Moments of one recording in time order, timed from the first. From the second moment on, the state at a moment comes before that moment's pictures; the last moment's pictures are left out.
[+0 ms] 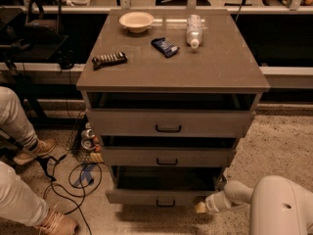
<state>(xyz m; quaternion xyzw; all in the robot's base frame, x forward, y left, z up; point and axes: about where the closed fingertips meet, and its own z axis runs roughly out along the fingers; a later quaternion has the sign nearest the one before) 0.504 -0.219 0.144 -0.12 0.95 0.26 0.09</state>
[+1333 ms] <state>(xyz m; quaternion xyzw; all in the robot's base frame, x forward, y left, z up) 0.610 -0.182 0.167 -0.14 0.93 0.26 0.20</state>
